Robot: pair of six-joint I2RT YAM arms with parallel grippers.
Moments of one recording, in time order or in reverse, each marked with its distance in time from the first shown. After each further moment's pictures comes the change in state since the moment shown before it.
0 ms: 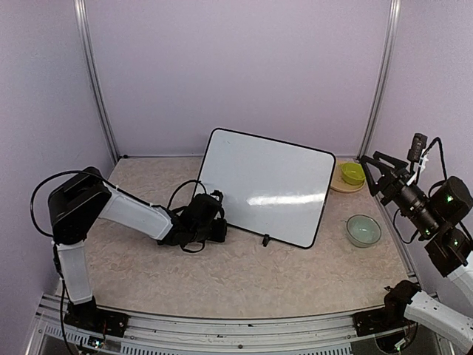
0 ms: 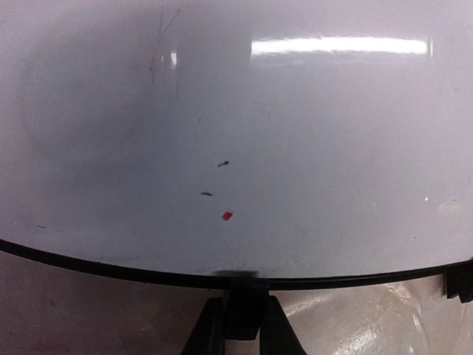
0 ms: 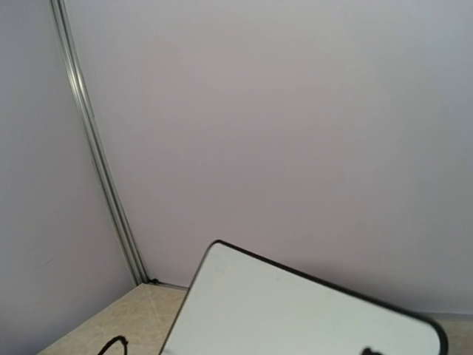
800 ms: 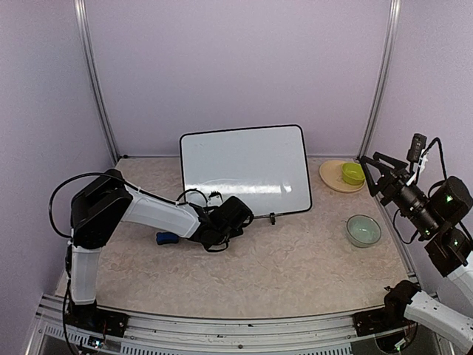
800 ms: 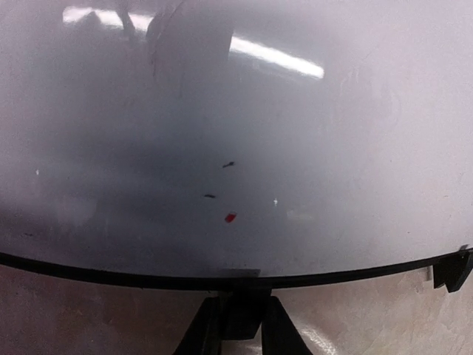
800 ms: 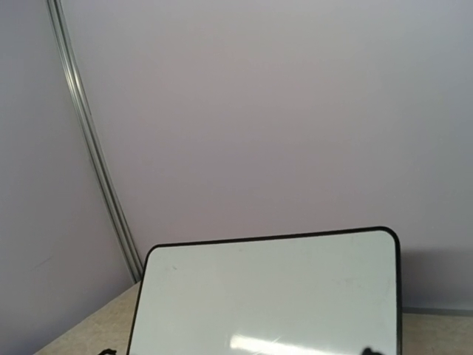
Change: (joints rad) left arm -0.118 0.160 0.307 -0.344 -0.325 -0.568; right arm 0.000 0.000 0.000 -0.009 0.005 0.003
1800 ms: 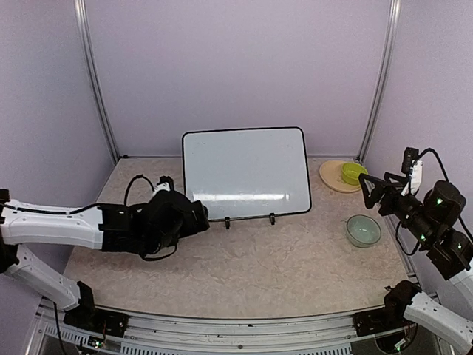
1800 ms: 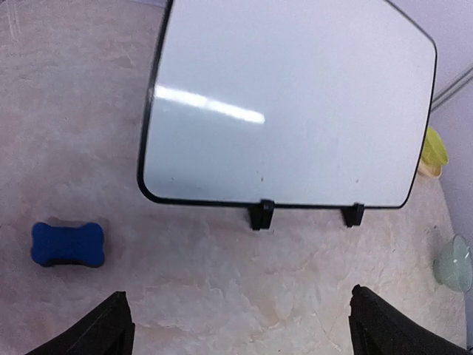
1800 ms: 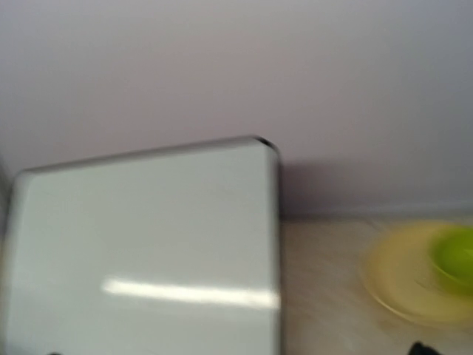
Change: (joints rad) left arm -0.143 -0.663 -0.392 -0.139 -0.098 0.007; right arm 0.000 -0.048 0.000 -0.256 0.203 -0.050
